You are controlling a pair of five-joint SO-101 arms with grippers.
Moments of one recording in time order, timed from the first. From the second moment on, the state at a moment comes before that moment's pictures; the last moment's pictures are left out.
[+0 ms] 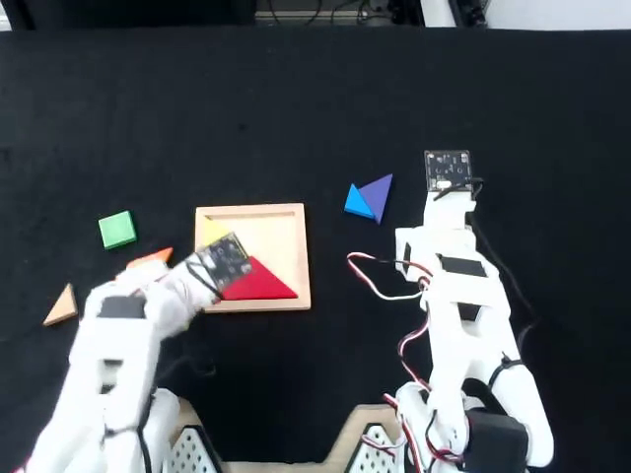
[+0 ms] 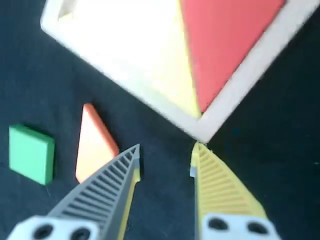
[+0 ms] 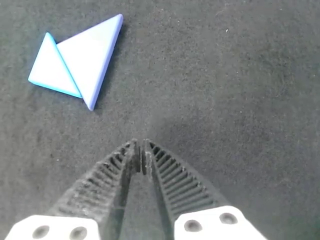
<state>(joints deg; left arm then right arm) -4.7 -46.4 75.6 44.6 -59.6 7.2 -25.5 64.7 24.3 7.9</state>
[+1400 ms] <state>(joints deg) 10.4 -45.8 67.9 61.6 -47.4 7.0 -25.5 64.7 24.5 10.1</state>
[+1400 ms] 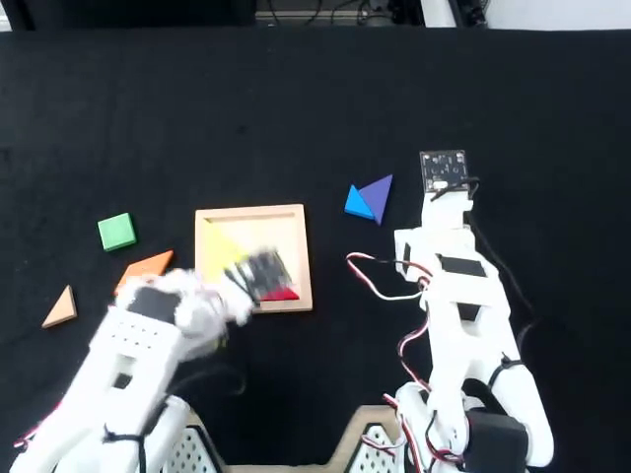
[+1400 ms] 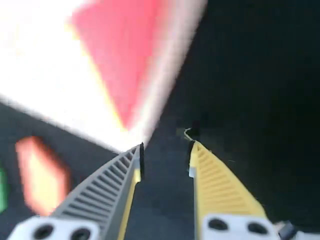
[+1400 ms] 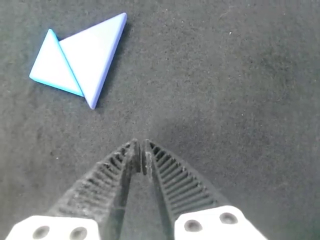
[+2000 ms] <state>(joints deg) -55.4 -45.5 56.7 60.3 -71.0 4.3 -25.5 64.7 25.7 10.1</state>
